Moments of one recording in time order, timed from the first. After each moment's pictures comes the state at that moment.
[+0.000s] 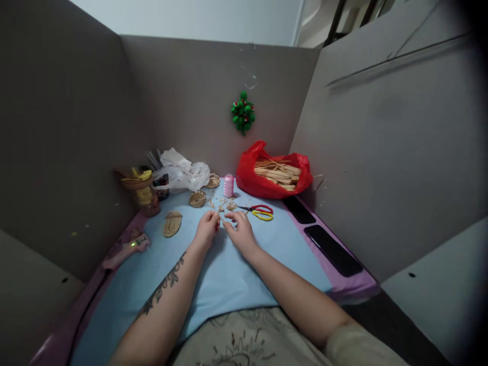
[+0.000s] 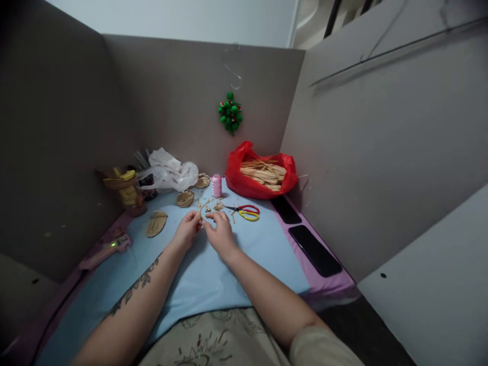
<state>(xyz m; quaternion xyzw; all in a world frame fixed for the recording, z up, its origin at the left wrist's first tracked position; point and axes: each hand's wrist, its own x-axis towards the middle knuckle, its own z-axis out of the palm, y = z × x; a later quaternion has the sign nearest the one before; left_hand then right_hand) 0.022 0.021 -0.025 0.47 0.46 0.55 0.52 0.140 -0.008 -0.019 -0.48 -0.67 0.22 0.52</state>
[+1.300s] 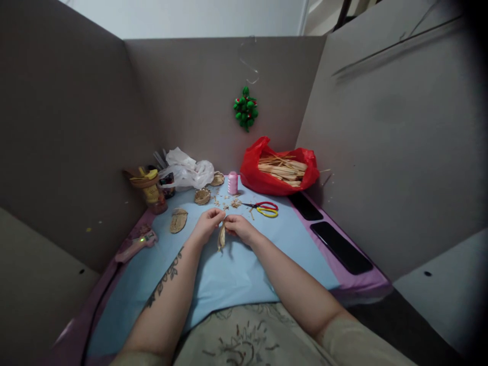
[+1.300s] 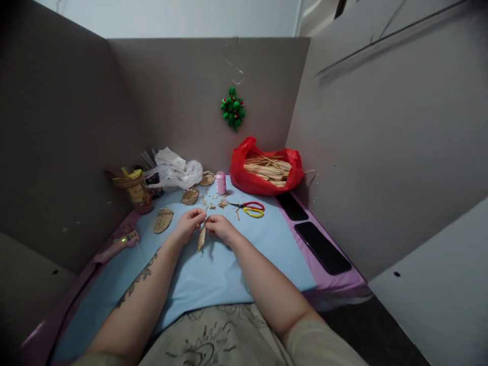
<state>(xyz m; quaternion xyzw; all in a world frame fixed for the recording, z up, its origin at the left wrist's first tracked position) 0.003 0.020 -0.013 0.57 0.45 0.48 0.50 0.140 0.022 -0.042 -0.37 -0.61 0.58 0.40</state>
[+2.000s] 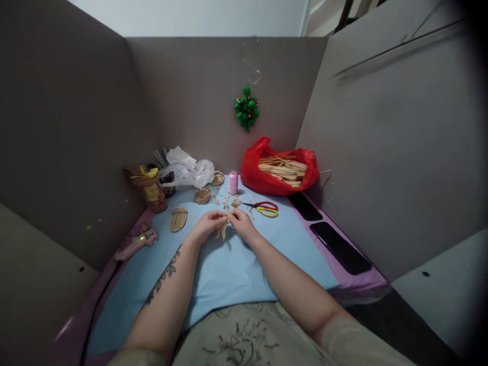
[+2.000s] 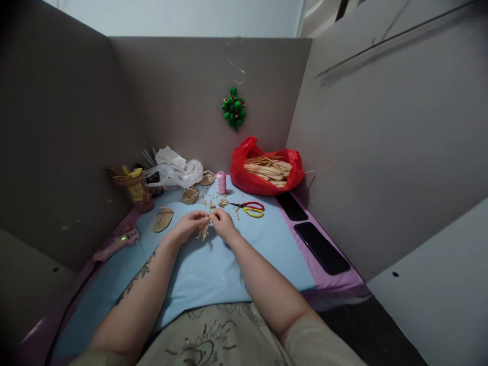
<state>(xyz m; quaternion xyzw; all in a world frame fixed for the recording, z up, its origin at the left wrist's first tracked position) -0.003 0.020 -0.017 0.54 0.44 0.40 0.59 0.143 0.023 -0.037 -0.44 -0.65 0.37 0.50</state>
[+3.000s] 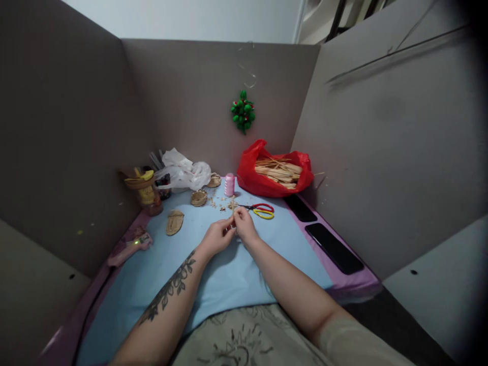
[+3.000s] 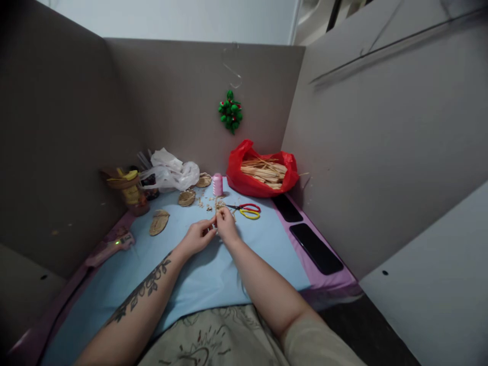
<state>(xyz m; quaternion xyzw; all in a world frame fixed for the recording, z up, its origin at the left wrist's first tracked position) 0.025 -0.003 -0.024 0.81 0.42 0.35 0.20 0.146 0.036 -0.056 -0.41 -0.51 0.42 0.63</state>
